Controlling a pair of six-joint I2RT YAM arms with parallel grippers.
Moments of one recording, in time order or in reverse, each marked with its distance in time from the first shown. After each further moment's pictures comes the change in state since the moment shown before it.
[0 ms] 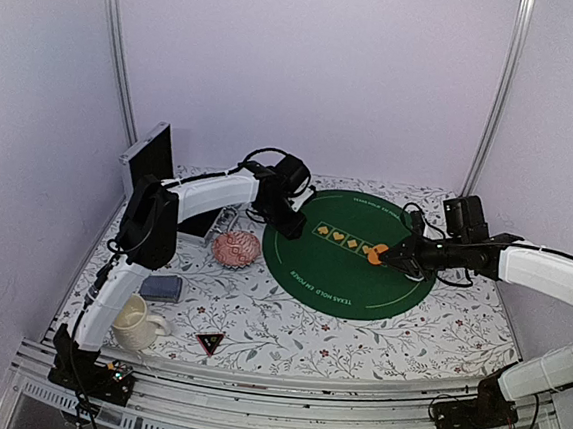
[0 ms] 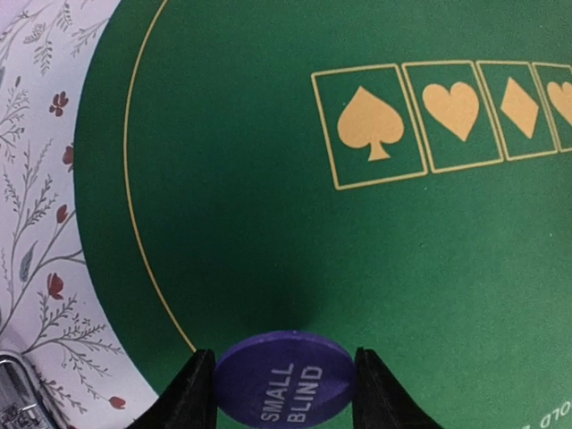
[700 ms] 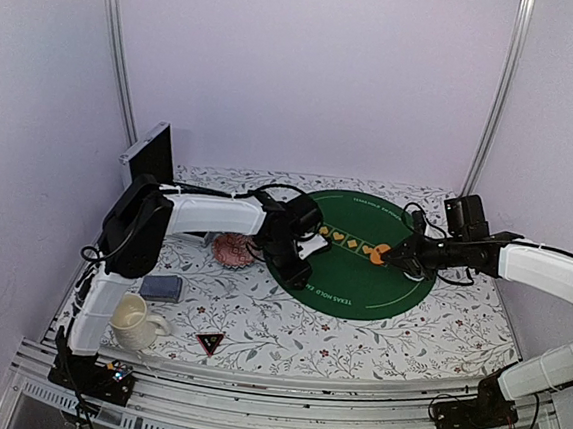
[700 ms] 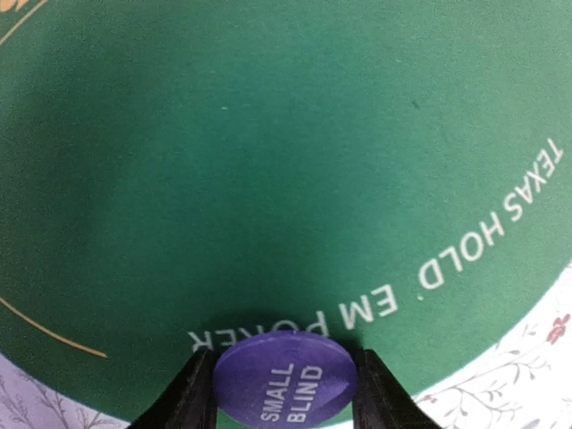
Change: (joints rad) left arm -0.156 -0.205 -0.428 0.039 0.119 0.072; right arm -0.019 0.017 0.013 -0.022 -0.003 -0.027
